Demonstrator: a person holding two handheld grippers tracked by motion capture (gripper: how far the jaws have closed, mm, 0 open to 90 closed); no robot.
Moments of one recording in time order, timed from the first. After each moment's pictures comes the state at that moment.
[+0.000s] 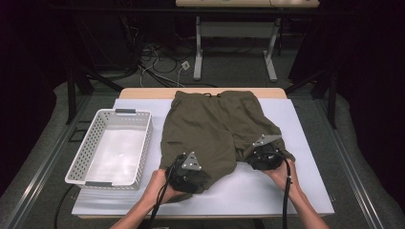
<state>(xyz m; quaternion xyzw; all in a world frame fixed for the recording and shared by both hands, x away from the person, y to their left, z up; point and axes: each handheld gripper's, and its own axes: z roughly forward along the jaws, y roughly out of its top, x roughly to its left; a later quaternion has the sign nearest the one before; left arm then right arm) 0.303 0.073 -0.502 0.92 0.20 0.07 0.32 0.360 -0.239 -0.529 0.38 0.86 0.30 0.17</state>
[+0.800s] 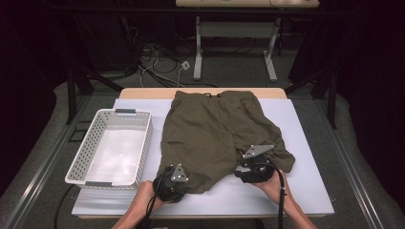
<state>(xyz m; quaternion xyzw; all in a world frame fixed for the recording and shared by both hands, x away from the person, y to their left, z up) 0.290 0.105 -0.542 0.93 0.22 0.08 0.27 0.326 -0.203 -0.529 0.35 0.87 0.34 0.11</state>
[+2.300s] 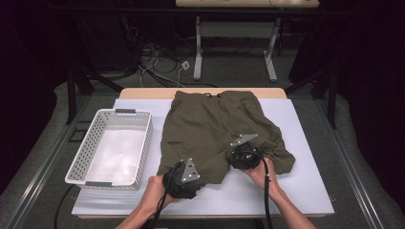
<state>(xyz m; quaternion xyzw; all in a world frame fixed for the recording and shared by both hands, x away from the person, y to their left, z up) 0.284 0.065 -0.512 0.92 0.17 0.15 0.32 0.368 -0.175 -0.536 0.36 0.87 0.31 0.15</state>
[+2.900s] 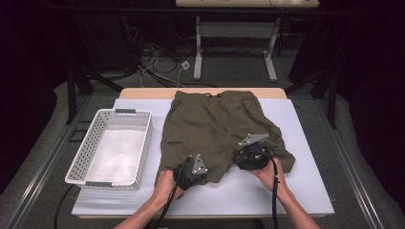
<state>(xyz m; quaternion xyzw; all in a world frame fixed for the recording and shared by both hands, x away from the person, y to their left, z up) 0.320 0.058 -0.542 0.92 0.21 0.14 0.31 0.357 -0.201 -0.520 0.36 0.86 0.33 0.16</state>
